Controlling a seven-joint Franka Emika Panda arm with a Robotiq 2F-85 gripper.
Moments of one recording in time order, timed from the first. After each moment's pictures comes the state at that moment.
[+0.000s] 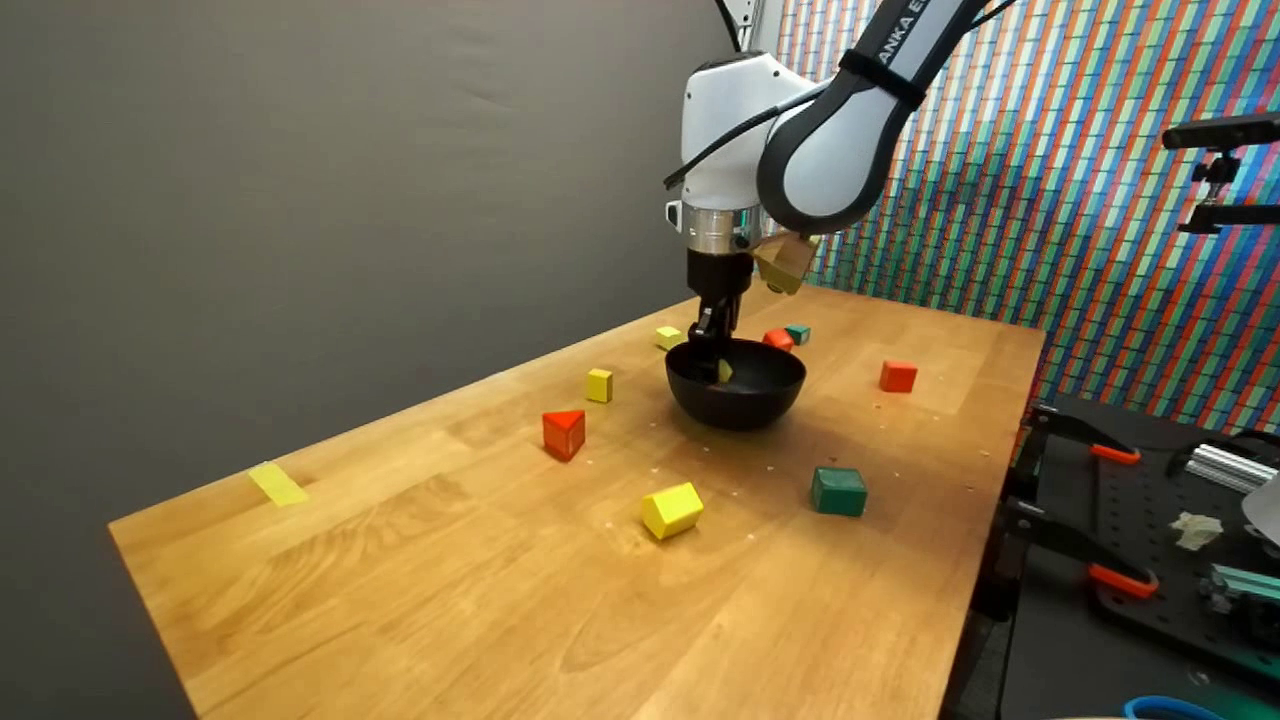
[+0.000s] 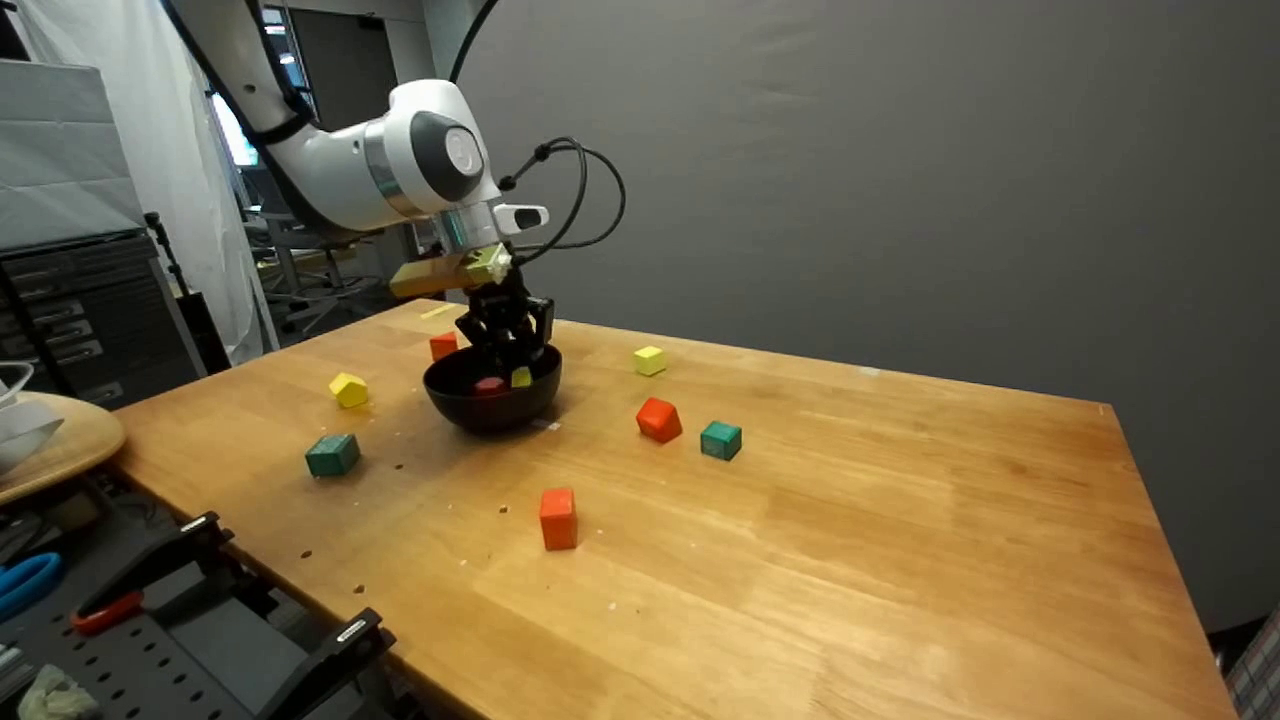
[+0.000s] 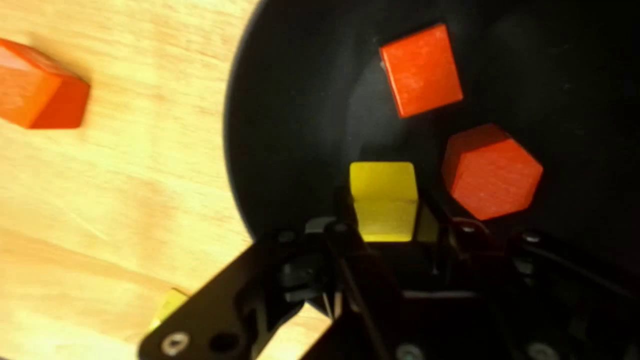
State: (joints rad) arm 0.25 0.47 -0.08 -2.17 -0.36 2.67 0.21
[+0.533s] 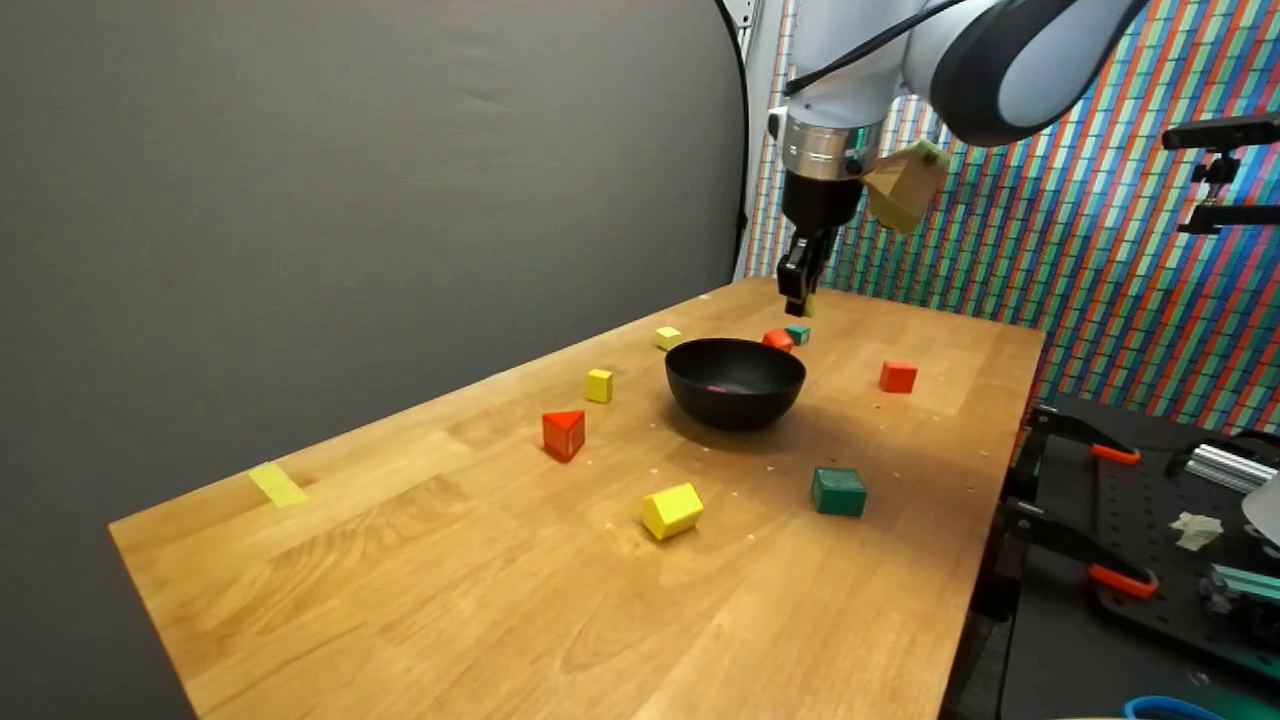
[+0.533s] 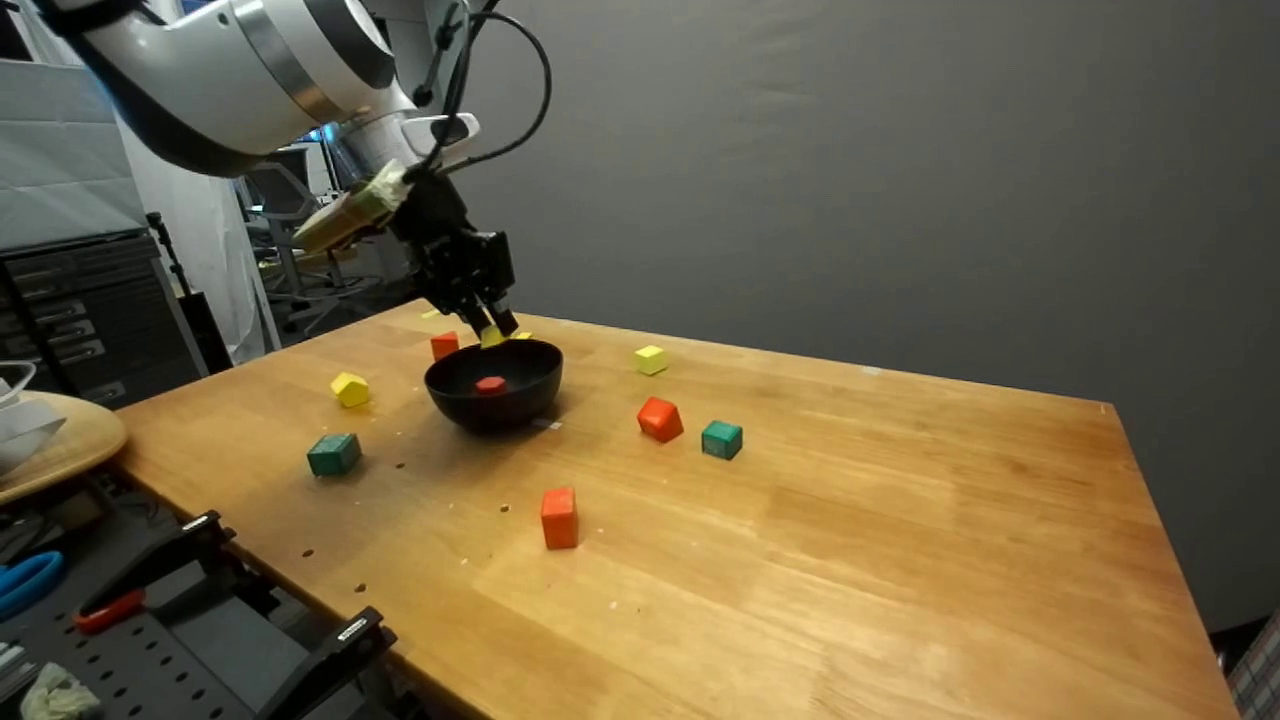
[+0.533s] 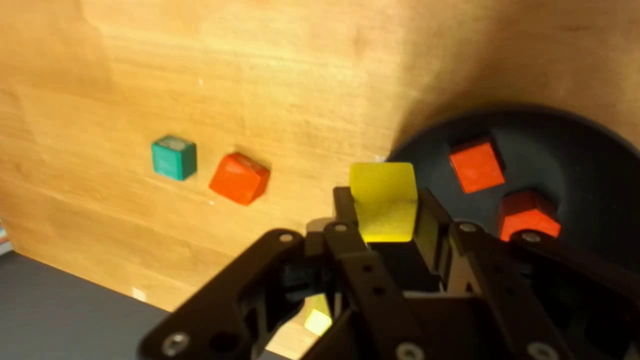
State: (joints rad) arm 0.31 0.04 -0.16 -2.53 -0.74 2.58 0.65
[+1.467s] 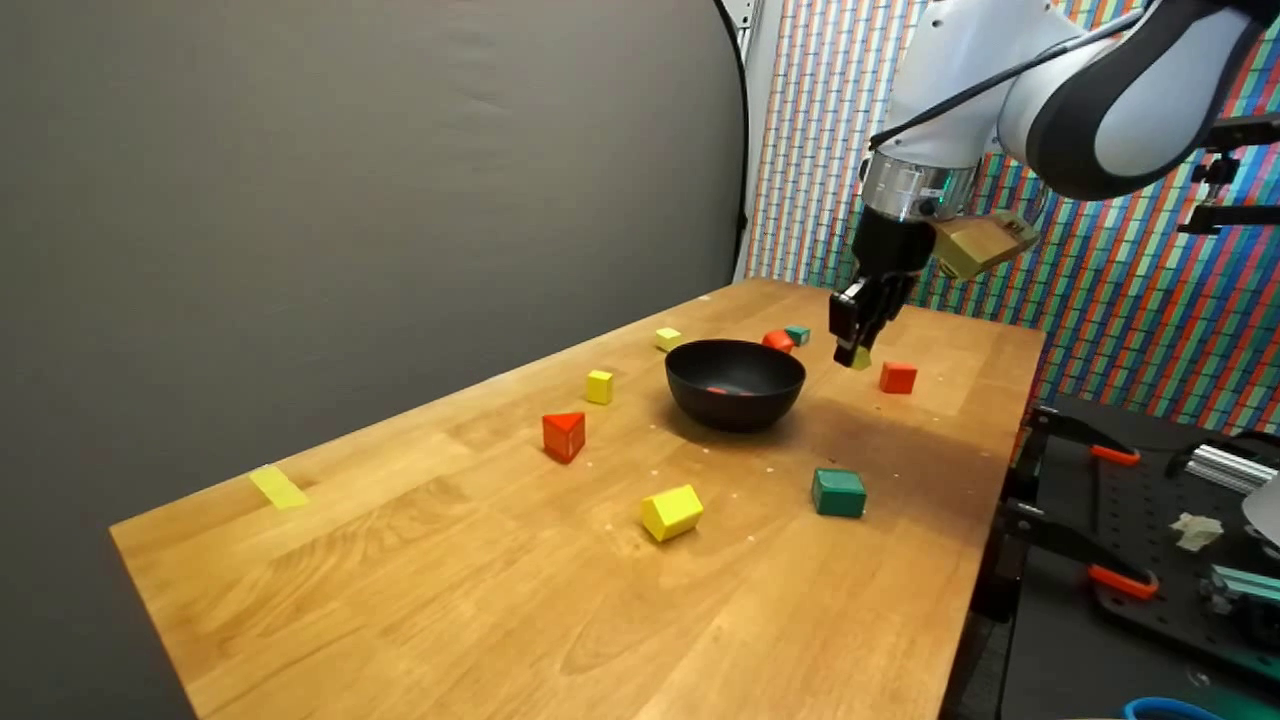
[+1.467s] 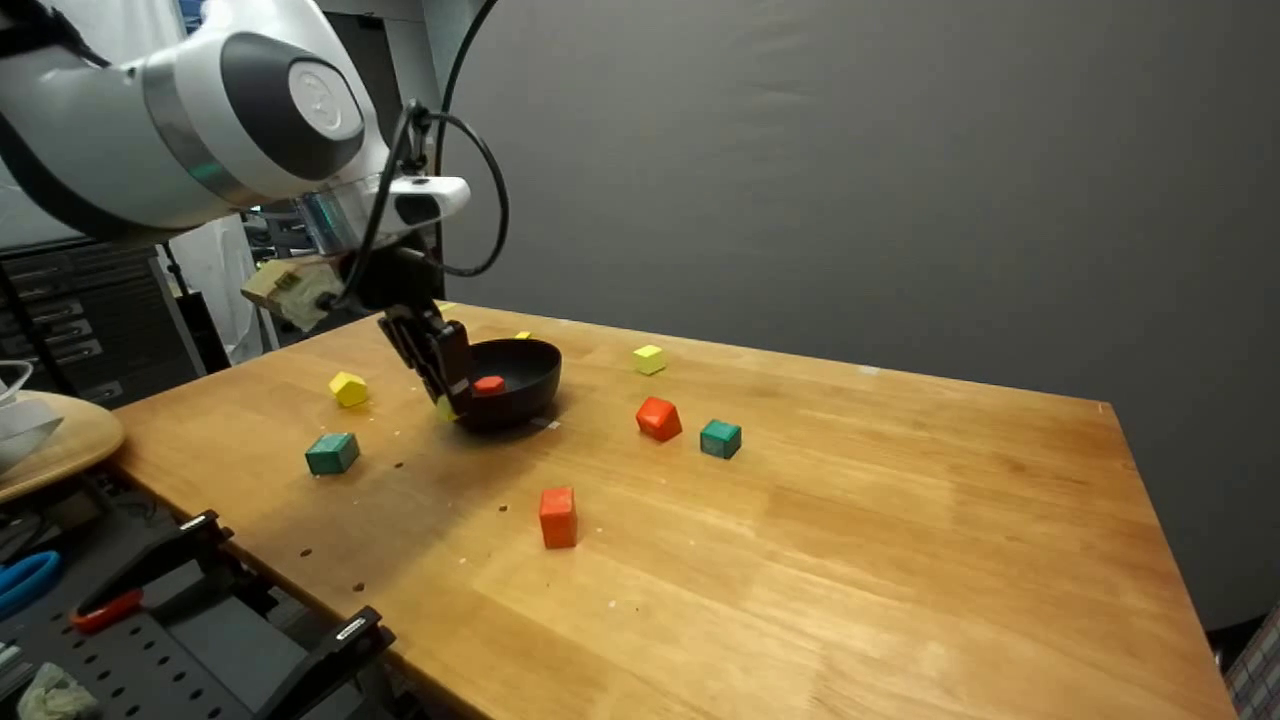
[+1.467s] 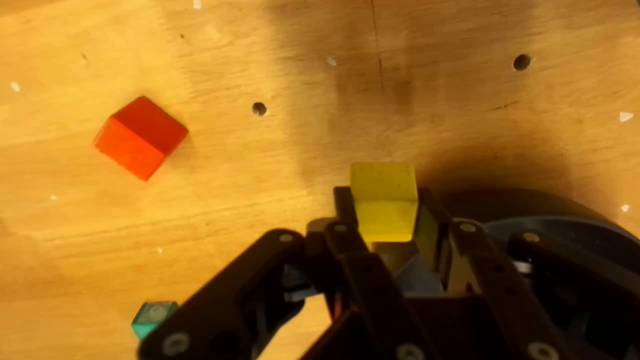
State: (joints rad) arm 0.08 0.02 -0.07 -2.78 -0.61 2.93 0.77
